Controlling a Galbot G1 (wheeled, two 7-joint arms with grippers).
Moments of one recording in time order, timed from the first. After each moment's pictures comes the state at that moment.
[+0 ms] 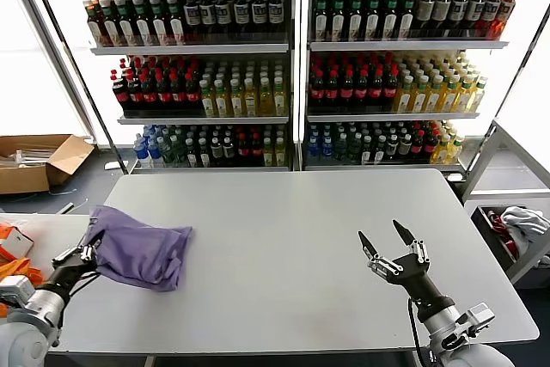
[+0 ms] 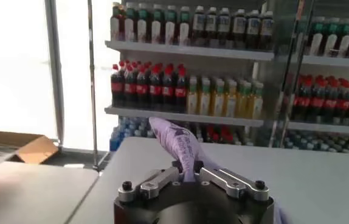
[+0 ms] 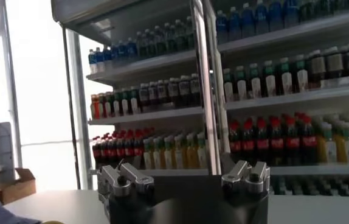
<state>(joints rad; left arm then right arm) 1.45 -1.00 -0.95 -1.89 -0.67 0.35 0.12 -1.53 1.07 0.60 2.09 0.59 0.04 -0.21</state>
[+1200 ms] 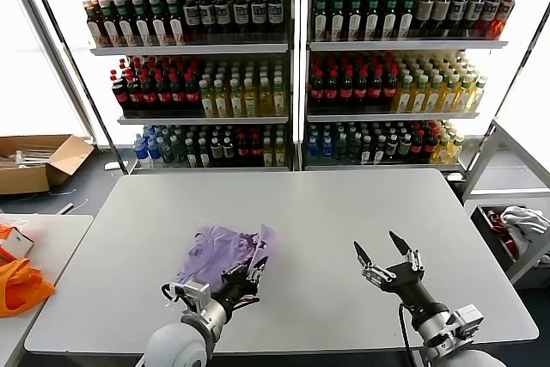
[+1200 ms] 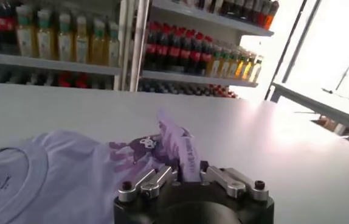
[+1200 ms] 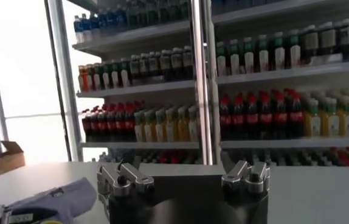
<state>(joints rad) 1.22 -1.15 -0.11 -1.99 -0.61 0.42 -0.12 -1.53 1.07 0.53 2.13 0.55 -0.14 -0.08</state>
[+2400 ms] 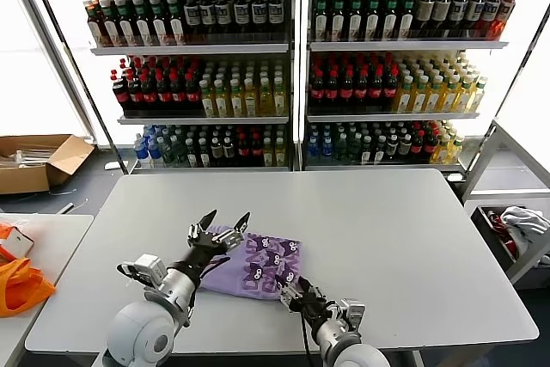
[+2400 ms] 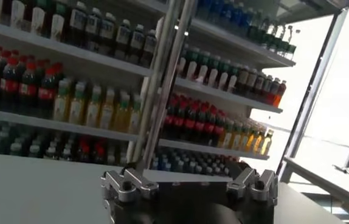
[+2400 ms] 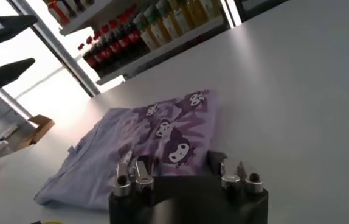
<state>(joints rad) 1.22 -1.15 -0.32 -2.08 -0.70 0.33 -0.09 -1.27 1.24 0.04 1.95 0.82 -0.36 0.33</state>
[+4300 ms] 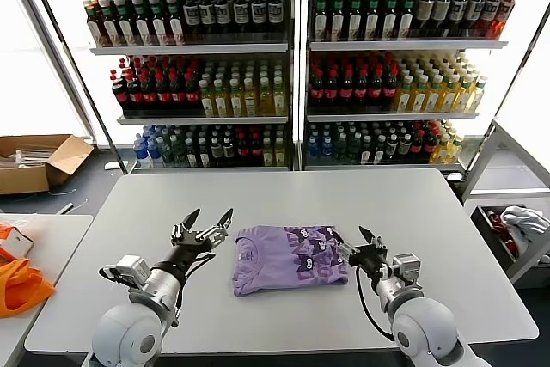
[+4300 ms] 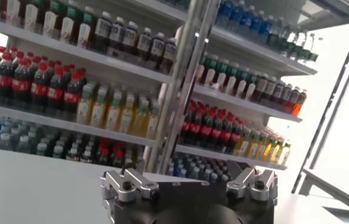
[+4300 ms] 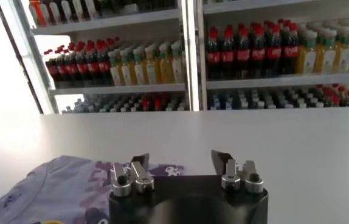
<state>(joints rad) 1.26 -1.16 -0.40 -2.10 -0.72 0.34 -0.11 -1.15 1.08 0.25 2.00 0.60 -0.45 0.21</state>
